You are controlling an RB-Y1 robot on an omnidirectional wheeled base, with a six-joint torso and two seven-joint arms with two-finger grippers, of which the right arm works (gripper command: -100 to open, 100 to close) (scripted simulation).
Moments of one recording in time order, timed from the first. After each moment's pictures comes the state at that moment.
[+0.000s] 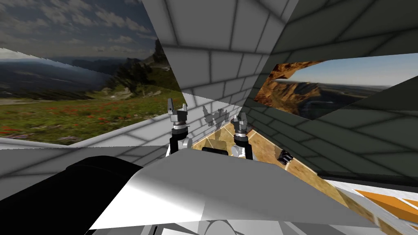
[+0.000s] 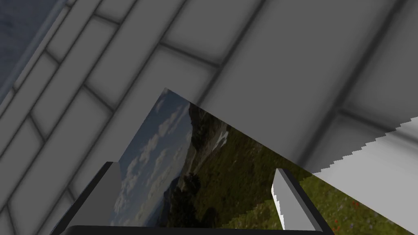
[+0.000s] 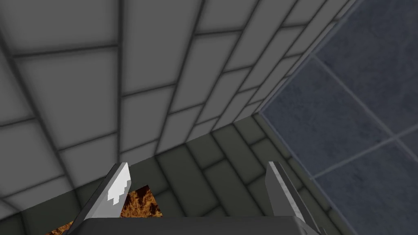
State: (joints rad) arm 0.31 -0.14 0.36 -1.87 -0.25 -0.69 0.24
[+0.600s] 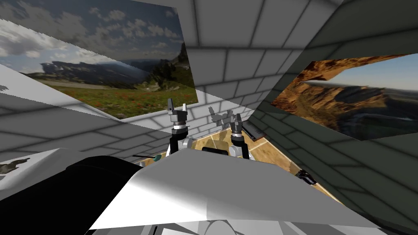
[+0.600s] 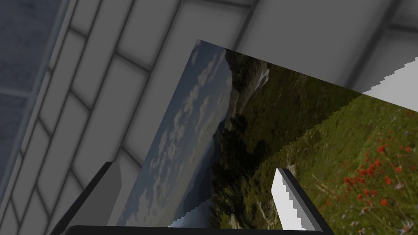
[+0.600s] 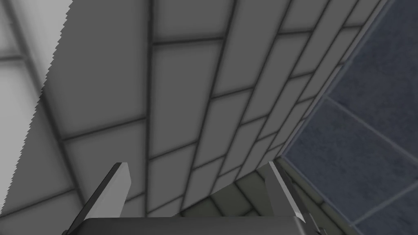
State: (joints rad) arm 0.27 -0.15 0.42 -1.79 -0.28 -0.72 0.30
